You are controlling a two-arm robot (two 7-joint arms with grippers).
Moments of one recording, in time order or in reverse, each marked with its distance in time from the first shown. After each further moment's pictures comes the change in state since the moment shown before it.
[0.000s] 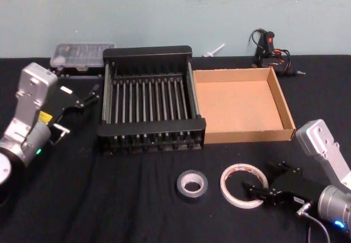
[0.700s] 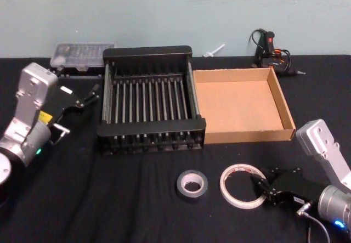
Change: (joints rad) left arm 0.000 0.000 0.000 0.000 0.000 0.000 0.000; right arm 0.000 0.001 0.000 0.000 0.002 -0.001 -0.001
